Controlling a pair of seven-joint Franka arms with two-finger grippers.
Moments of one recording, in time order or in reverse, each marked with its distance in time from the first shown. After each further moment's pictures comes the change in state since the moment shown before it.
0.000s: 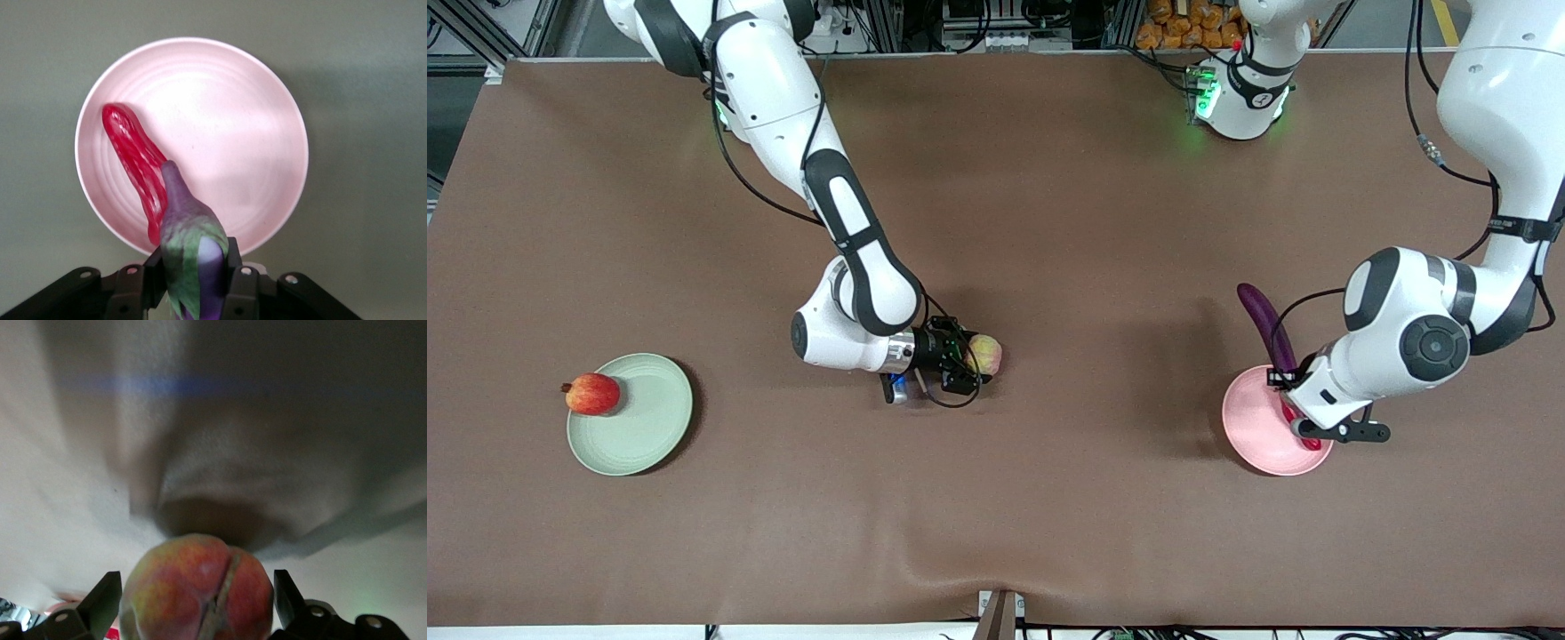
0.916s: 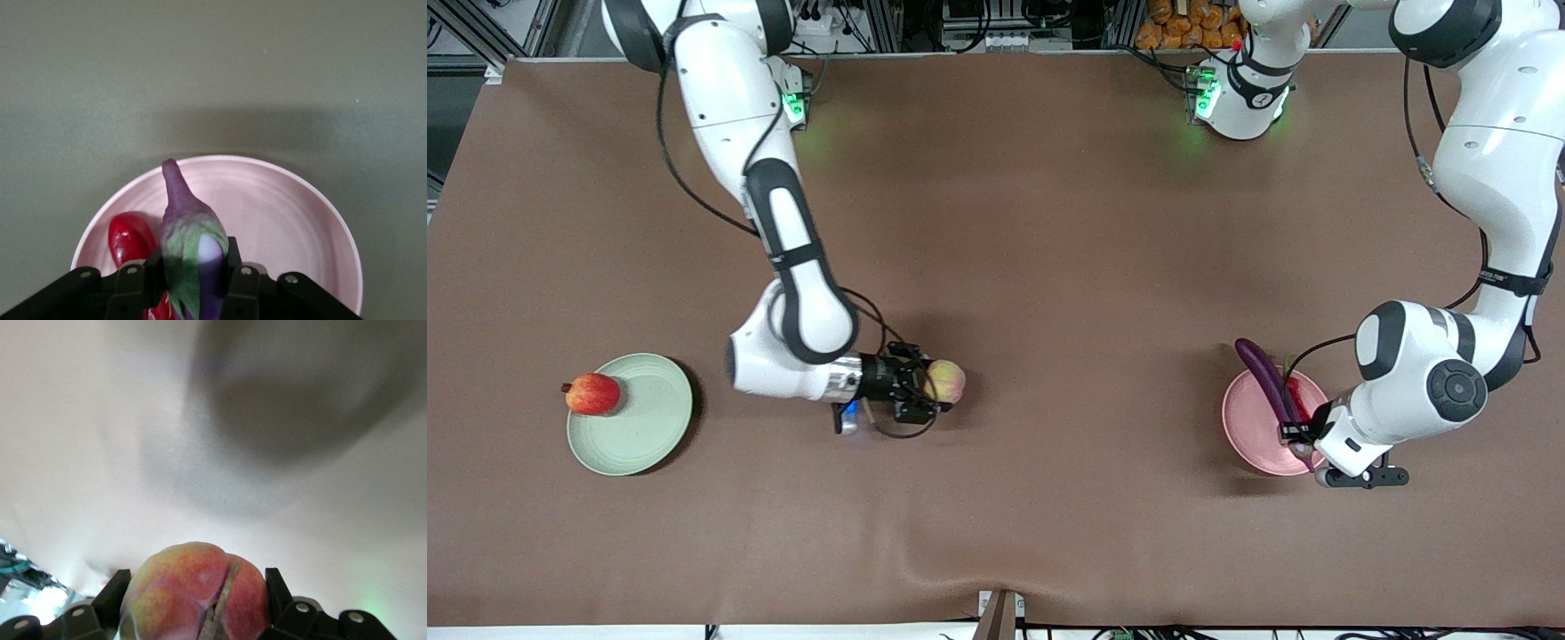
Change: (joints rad) left arm -0.034 0.196 0.091 0.158 0.000 0.204 0.003; right arm -0.092 -0.039 -0.184 0.069 -0.053 -0.311 -0.013
